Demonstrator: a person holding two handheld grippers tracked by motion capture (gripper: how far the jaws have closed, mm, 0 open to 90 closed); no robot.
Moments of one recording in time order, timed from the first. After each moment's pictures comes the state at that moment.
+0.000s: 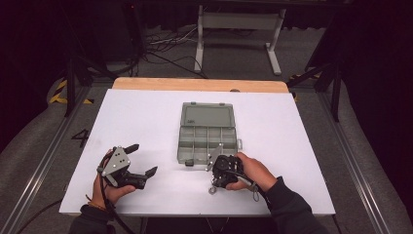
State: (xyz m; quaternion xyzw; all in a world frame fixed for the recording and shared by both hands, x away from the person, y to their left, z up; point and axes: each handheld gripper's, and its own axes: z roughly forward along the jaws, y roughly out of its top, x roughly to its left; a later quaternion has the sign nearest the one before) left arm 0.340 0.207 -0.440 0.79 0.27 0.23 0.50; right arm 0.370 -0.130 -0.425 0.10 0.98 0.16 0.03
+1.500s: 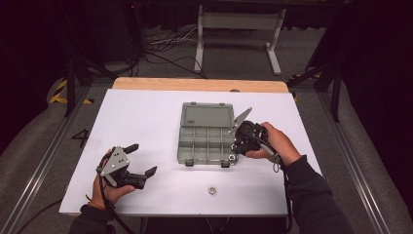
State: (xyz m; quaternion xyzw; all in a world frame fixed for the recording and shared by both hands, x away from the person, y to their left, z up) left arm 0.340 0.208 -0.439 0.79 0.27 0.22 0.51; right arm 0.421 -0.186 -0.351 0.19 0.96 0.17 0.09
